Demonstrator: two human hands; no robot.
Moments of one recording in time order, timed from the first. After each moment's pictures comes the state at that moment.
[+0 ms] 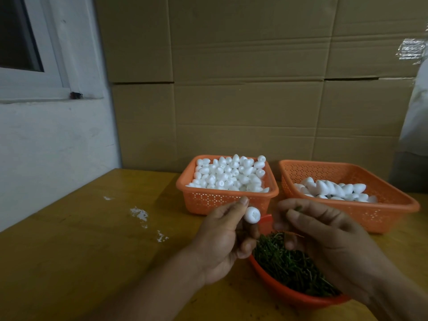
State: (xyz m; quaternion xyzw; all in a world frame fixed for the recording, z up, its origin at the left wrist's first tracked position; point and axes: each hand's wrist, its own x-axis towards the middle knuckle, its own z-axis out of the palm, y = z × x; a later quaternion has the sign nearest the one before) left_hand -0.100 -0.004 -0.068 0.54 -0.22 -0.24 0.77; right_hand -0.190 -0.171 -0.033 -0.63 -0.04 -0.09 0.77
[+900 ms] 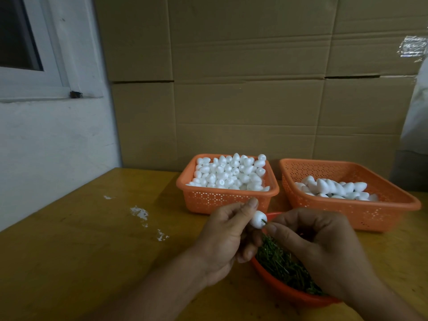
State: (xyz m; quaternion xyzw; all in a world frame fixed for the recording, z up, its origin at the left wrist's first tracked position) left_hand -0.108 -0.007 -0.065 0.59 -0.25 -0.20 0.74; right_hand -0.194 -0.164 -0.045 -0.84 -0.09 -0.25 0.47
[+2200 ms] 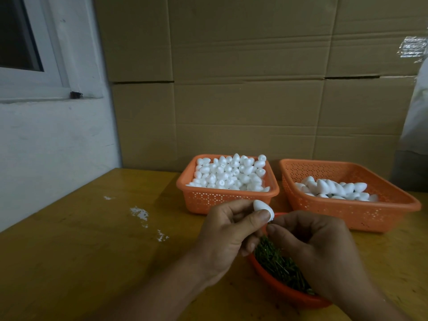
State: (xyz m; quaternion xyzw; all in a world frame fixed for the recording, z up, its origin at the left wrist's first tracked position) left_hand -0.105 -0.006 -0.069 0.58 -0.33 -0.11 0.73; right_hand -0.188 -0.162 -0.057 -0.86 -0.05 -0.28 0.43
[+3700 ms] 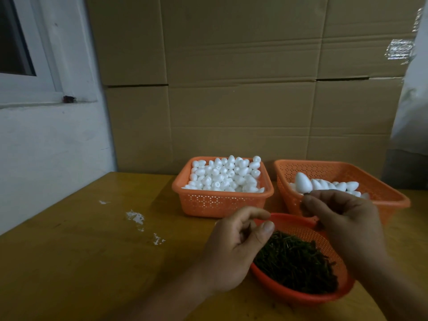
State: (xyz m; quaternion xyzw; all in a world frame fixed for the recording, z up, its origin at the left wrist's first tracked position) left_hand -0.114 -0.011 -0.079 0.69 -0.41 0.00 0.60; right_hand -0.172 -0.209 -0.048 -0.75 0.07 -0.35 0.55
